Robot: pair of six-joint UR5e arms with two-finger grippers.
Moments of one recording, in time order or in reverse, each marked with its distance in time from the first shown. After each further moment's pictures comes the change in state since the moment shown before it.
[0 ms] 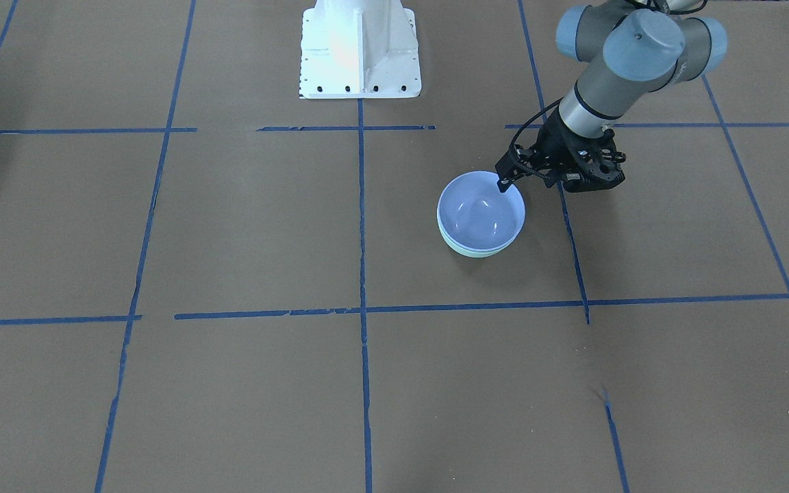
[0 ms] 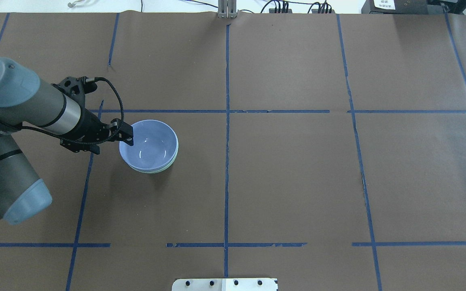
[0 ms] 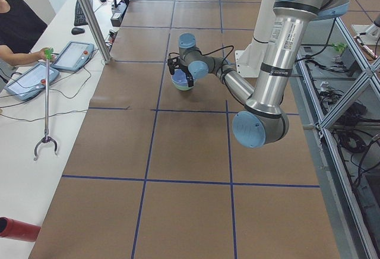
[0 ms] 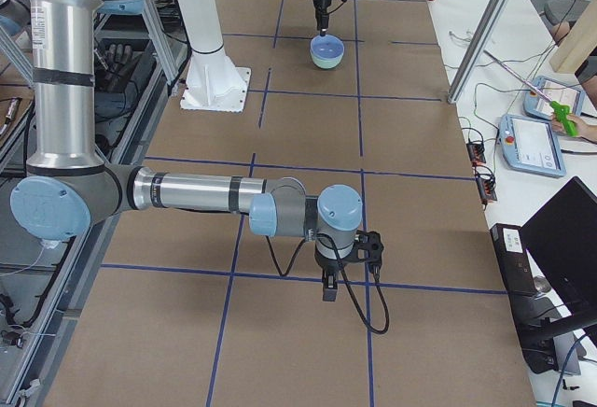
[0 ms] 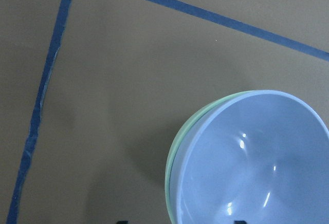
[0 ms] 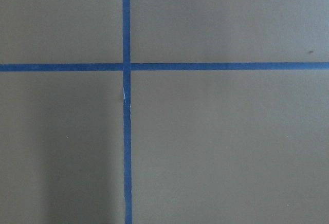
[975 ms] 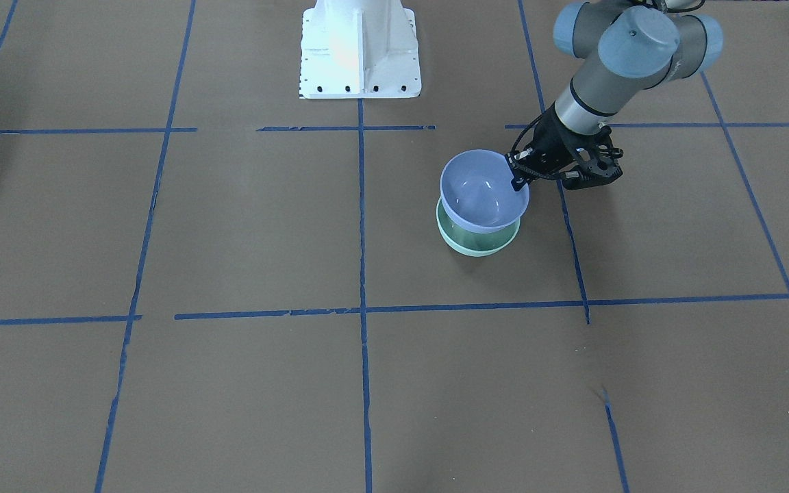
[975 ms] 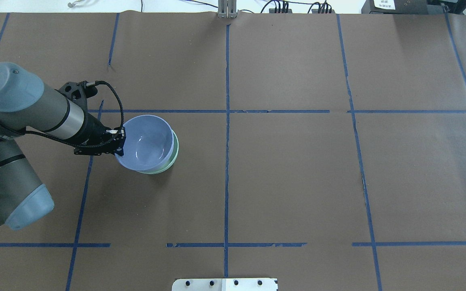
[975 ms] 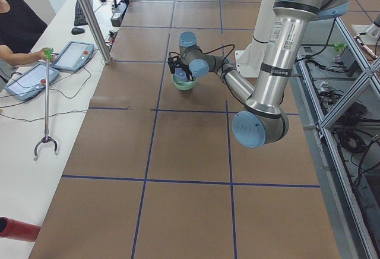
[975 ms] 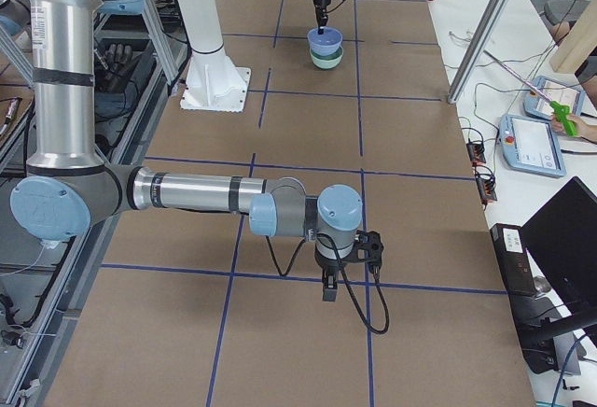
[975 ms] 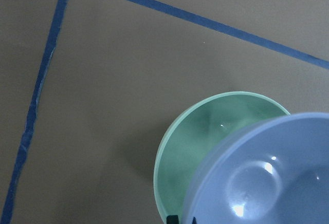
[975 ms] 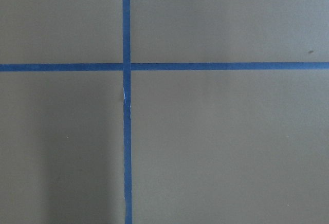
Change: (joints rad) left arm 0.045 0.001 0.003 -0.003 0.006 -0.133; right arm 0.000 0.000 0.000 0.000 0.000 0.000
